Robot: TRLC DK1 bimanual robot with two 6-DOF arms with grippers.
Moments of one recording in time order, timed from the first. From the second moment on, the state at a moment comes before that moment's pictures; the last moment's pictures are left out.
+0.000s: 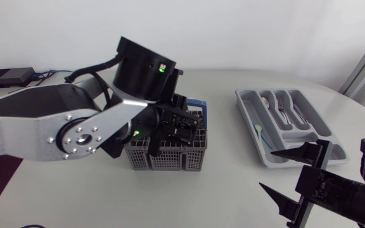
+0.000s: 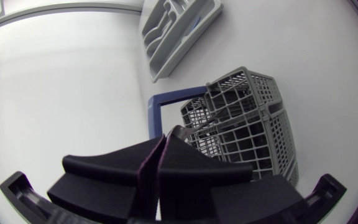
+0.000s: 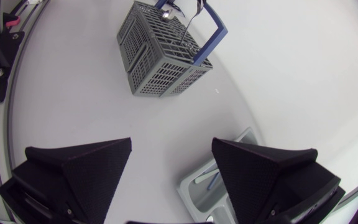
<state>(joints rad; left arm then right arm) -0.86 1.50 1.03 -0.12 -0.25 1.39 0.22 0.52 0.30 -0.41 -0.30 -0.95</state>
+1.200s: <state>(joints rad) -1.00 1.41 1.34 -0.62 -0.15 0.54 0.61 0.41 0.36 -0.29 0.06 -0.61</state>
